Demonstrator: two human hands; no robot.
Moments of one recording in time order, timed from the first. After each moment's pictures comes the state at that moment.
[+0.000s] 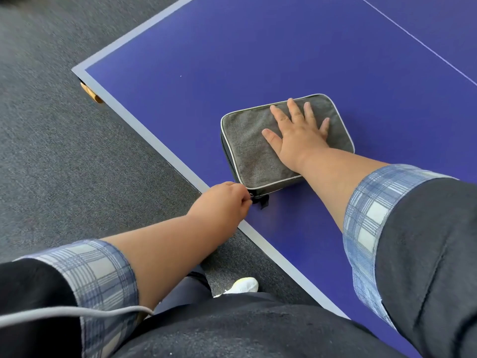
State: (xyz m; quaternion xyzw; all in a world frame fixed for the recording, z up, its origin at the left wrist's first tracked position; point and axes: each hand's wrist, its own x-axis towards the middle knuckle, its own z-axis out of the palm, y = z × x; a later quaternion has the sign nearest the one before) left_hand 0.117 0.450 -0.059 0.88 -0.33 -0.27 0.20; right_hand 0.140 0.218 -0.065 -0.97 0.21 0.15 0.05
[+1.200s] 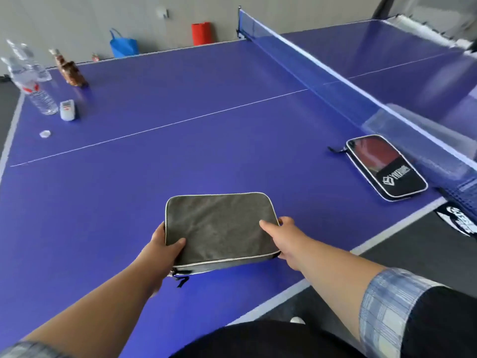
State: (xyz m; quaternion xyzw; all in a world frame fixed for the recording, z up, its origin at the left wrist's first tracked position) left_hand 0.217 0.289 0.010 0.73 -0.33 -0.54 0.27; right_hand -0.081 0.254 0.006 -0.29 0.74 -0.22 0.57
